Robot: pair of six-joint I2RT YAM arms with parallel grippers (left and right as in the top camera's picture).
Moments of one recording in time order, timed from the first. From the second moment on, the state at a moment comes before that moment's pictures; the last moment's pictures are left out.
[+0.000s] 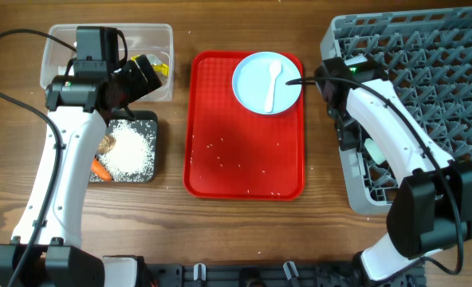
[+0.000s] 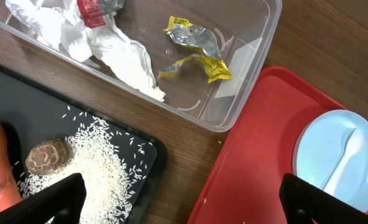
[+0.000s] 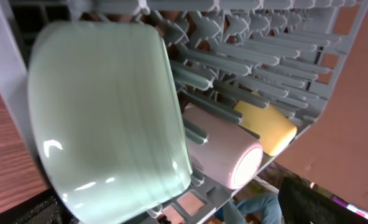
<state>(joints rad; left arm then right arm) -0.05 1.52 1.40 -0.87 -0.06 -0.52 0.25 1.78 1.38 -1.40 0.69 0.26</state>
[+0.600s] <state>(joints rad) -0.05 1.52 1.40 -0.87 -0.06 -0.52 0.25 1.67 1.78 -1.01 -0.07 0.14</state>
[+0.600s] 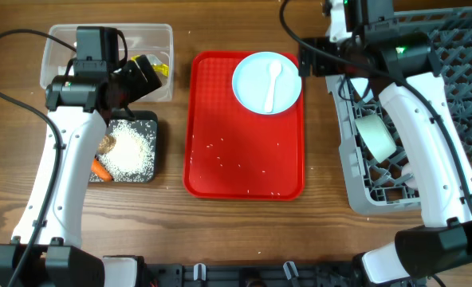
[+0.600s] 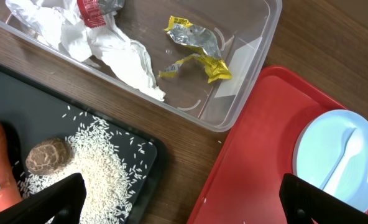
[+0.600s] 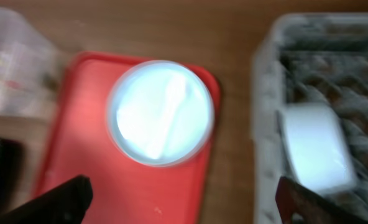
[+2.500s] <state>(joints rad) -0.05 1.52 1.40 -0.88 -0.06 -0.52 0.29 2.14 1.80 -0.75 -0.11 0.26</state>
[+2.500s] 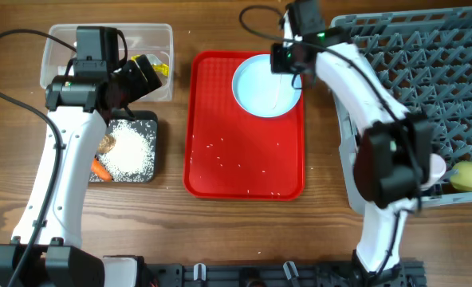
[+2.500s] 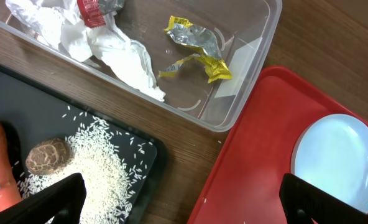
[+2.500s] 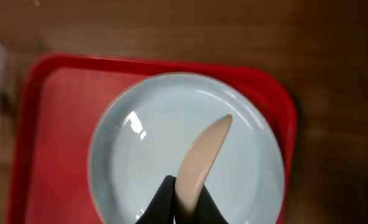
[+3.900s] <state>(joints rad) -0.05 1.52 1.40 -0.87 -0.06 -0.52 -0.57 1.81 1.41 -0.98 0.21 0.61</state>
